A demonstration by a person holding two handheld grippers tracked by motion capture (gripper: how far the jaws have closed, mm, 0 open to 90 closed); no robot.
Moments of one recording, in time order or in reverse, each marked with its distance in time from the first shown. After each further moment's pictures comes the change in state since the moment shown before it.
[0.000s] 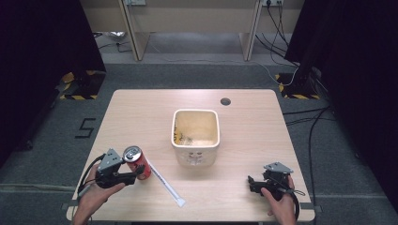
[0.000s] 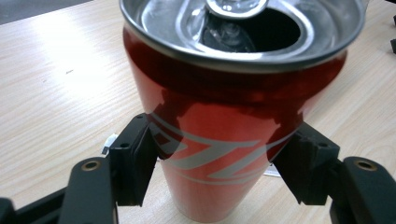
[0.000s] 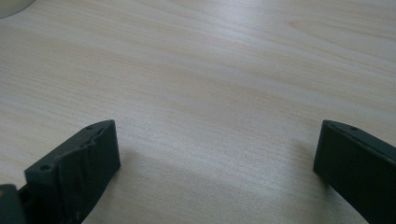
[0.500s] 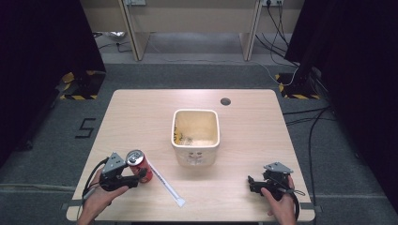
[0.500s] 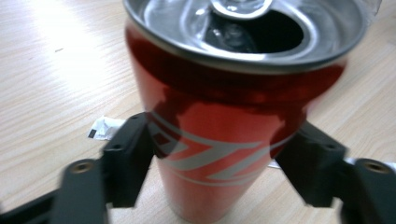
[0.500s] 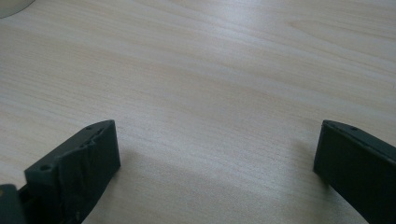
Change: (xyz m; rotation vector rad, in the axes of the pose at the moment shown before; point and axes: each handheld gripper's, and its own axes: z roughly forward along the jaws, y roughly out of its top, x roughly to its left) left arm -0.002 -0.018 0.015 0.013 0.005 -0.021; right arm 0.000 0.000 0.000 0.000 0.000 0.001
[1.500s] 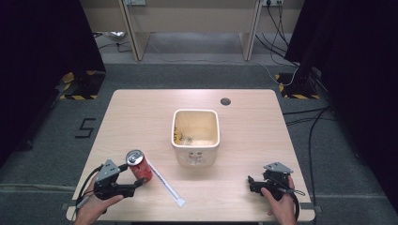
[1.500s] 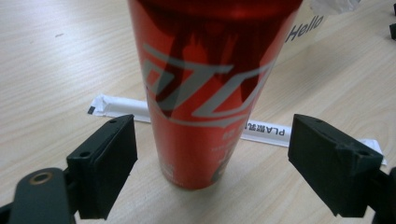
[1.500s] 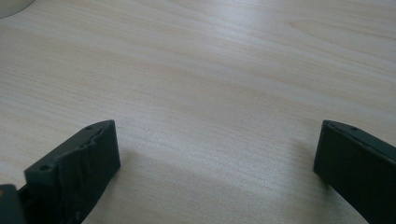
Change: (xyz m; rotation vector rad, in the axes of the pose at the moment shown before) left arm -0.005 -0.014 -0.017 -0.004 -0.005 -0.033; right arm 0.000 0.000 0.000 0.000 0.000 0.000
